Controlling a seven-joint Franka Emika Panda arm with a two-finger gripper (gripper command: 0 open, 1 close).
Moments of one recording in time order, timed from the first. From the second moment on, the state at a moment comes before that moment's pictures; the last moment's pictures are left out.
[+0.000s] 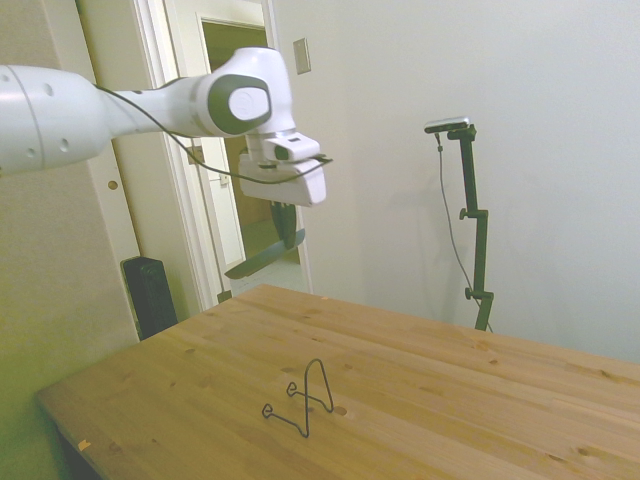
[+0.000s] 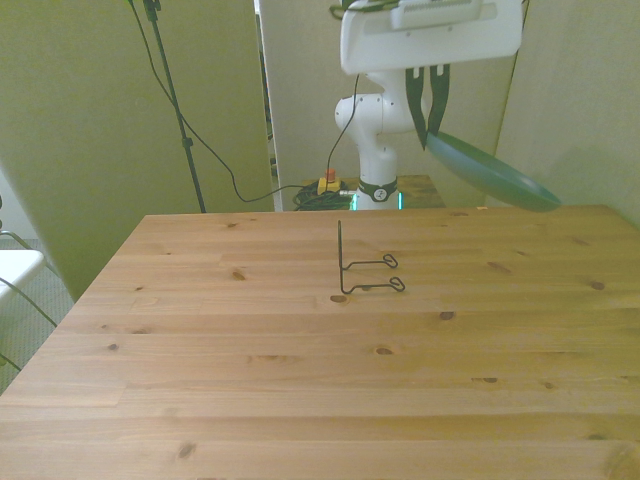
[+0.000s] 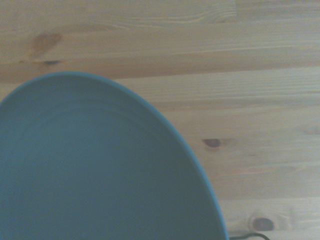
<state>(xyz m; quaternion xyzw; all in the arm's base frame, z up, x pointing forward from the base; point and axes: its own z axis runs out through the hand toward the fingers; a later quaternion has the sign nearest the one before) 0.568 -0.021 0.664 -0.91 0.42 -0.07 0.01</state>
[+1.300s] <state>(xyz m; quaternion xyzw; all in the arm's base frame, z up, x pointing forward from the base) 0.487 0.001 0.518 -0.79 0.45 -0.25 -0.32</state>
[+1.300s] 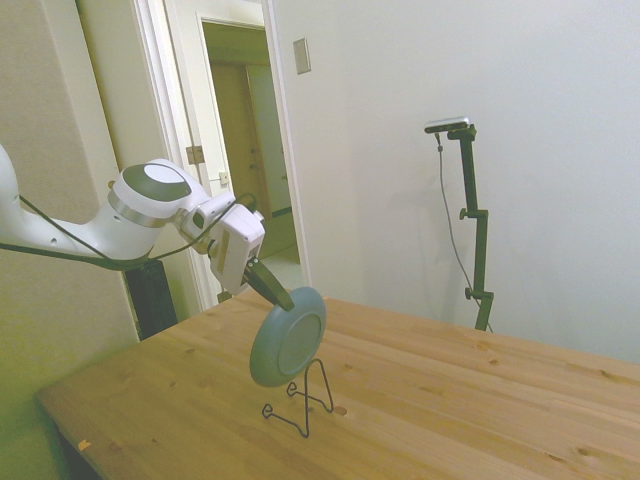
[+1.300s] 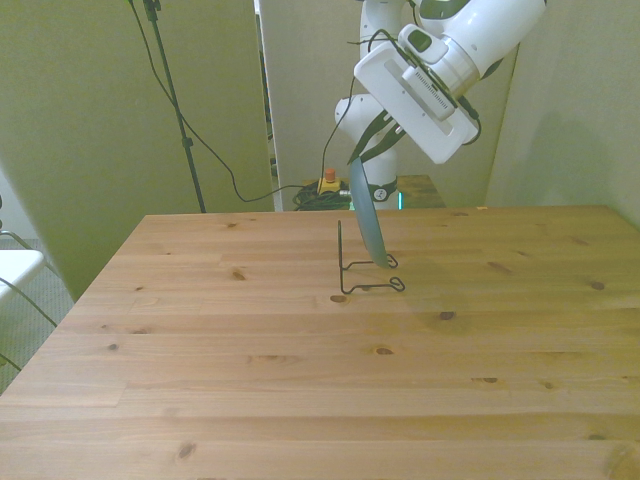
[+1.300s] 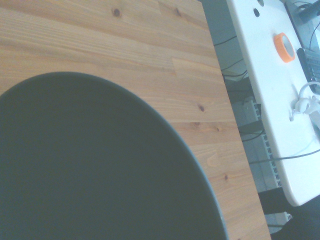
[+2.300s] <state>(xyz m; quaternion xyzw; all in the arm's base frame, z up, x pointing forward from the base) 0.479 -0.004 0.480 -0.79 0.45 -0.23 -0.33</state>
